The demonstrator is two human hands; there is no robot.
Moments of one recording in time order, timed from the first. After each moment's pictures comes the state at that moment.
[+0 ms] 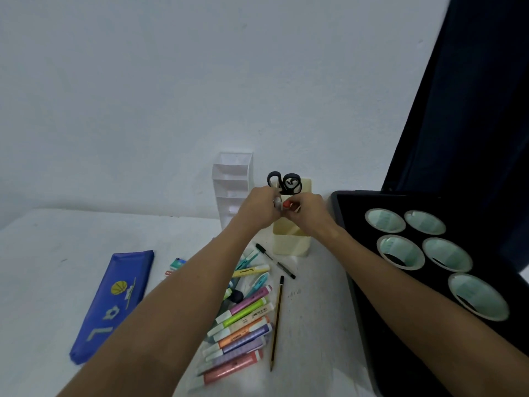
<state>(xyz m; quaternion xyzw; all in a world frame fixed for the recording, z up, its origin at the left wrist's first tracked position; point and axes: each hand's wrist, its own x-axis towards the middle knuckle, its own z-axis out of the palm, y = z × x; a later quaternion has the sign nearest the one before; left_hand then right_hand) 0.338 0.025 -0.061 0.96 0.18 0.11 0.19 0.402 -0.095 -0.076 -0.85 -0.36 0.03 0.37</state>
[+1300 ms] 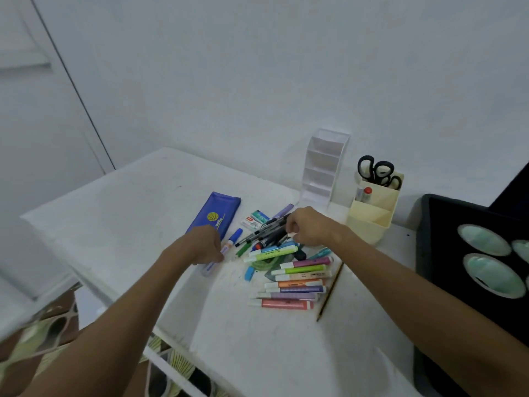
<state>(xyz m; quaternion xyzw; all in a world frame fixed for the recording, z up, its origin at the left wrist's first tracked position) 0.047 0.072 -0.107 0.86 0.46 -0.12 0.18 0.279 -0.030 -0.102 -0.77 -0.62 0.15 0.06</state>
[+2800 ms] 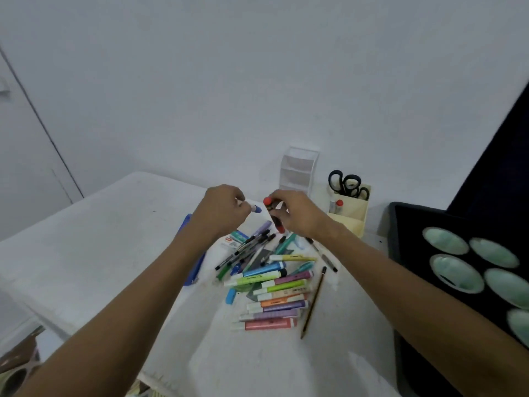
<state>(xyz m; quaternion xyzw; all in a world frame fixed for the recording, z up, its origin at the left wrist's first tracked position) 0.123 0.045 -0.016 0.89 0.38 0.21 0.16 0.287 -0.041 -0.048 -0.72 -0.61 0.08 0.32</state>
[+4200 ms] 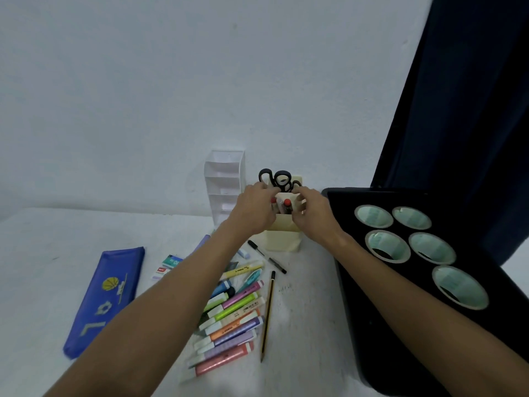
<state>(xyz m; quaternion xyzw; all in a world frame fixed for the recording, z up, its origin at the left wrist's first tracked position) 0.320 0.009 -0.062 0.98 0.14 0.13 0.11 0.401 -0.127 -0.086 -0.83 -0.37 -0.05 0.42</state>
